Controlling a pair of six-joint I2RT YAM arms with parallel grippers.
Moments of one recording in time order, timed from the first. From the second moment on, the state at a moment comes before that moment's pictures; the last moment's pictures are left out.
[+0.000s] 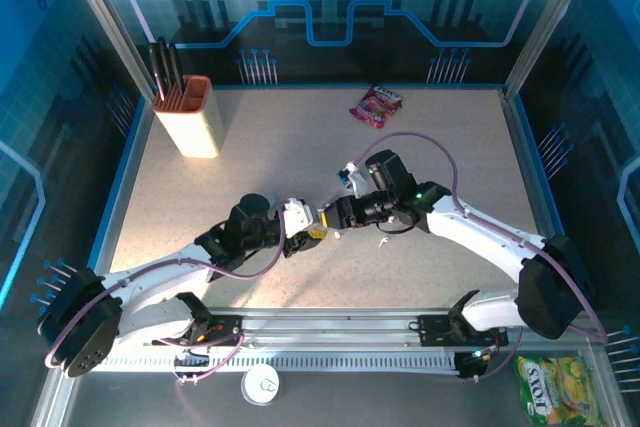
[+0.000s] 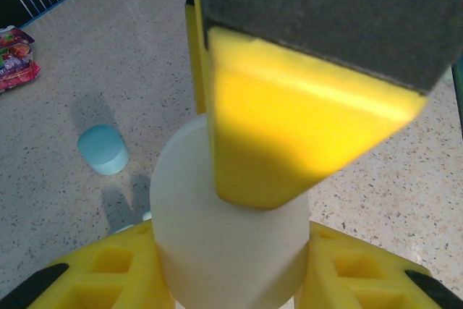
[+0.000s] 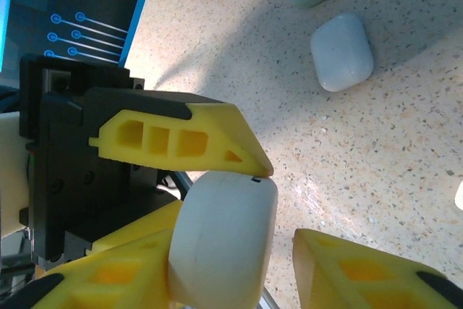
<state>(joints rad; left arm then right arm) -0.70 1.10 0.45 0.24 0.38 0.27 0.67 1.34 0.92 -0.38 -0.63 0.53</state>
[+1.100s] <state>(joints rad) -0.70 1.22 0.28 0.94 0.34 0.07 0.47 1.13 0.67 0.12 -0.88 0.97</state>
